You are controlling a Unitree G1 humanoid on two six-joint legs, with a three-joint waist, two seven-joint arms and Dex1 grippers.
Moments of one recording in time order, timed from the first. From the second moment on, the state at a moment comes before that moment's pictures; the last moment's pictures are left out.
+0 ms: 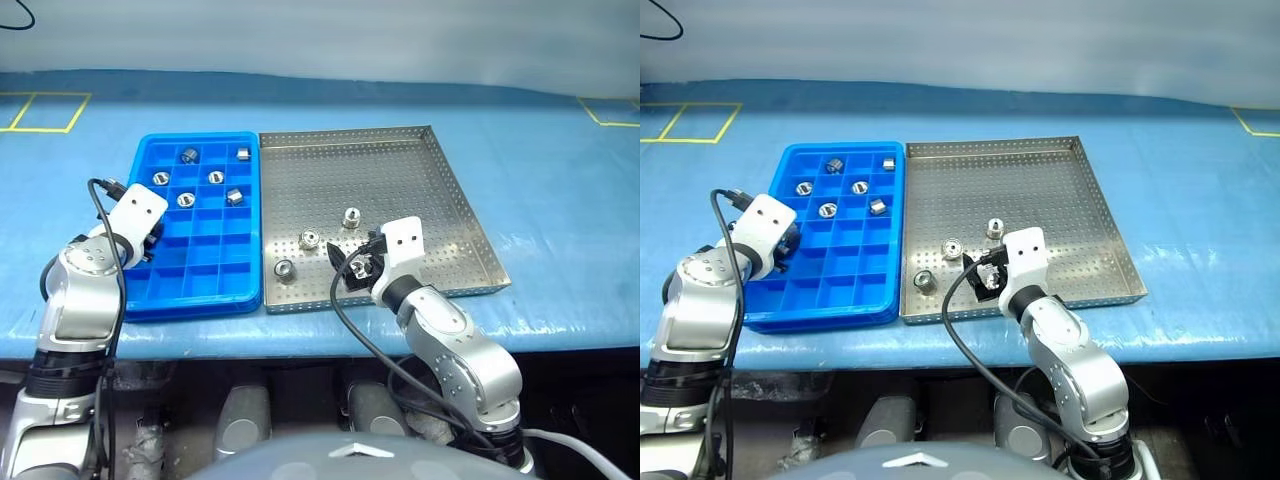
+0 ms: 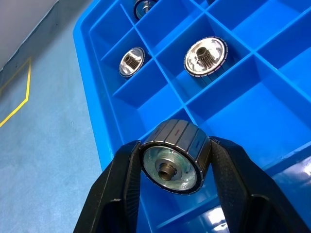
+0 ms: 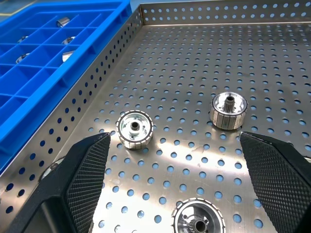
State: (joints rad) left arm -0.21 0.67 0.07 -0.21 0.25 0.83 -0.49; right arm 0.01 -0.08 0.18 -0.67 0.26 0.90 0.06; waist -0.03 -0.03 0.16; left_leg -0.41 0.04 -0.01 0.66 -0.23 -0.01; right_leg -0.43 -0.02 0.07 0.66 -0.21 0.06
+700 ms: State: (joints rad) left arm -0.41 0.40 0.09 -0.37 -0.07 0.88 -0.55; right arm 0.00 -0.11 0.16 -0.70 0.25 0.90 0.07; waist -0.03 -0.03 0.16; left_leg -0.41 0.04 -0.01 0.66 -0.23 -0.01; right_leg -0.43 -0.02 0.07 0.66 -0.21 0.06
